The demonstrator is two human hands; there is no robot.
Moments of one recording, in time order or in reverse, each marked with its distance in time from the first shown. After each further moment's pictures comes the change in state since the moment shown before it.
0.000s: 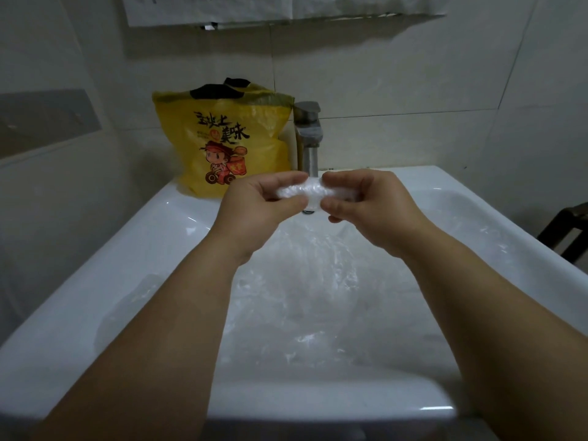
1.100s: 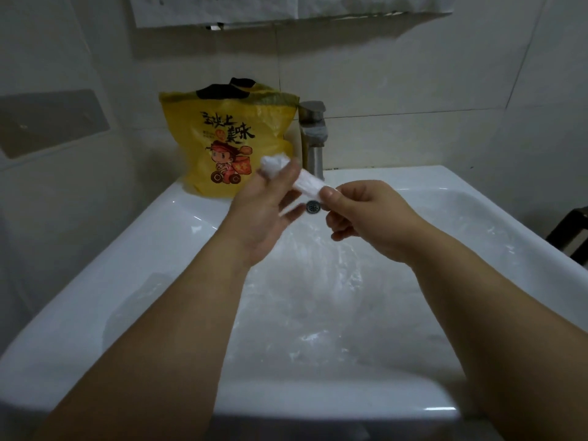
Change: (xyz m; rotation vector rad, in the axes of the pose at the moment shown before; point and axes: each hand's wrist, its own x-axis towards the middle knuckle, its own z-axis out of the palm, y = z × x) left_hand 0.006 -0.001 0.006 -0.562 -0.070 -0.257; right_hand -0.002 -0.002 0.005 0.104 -0.162 0.142
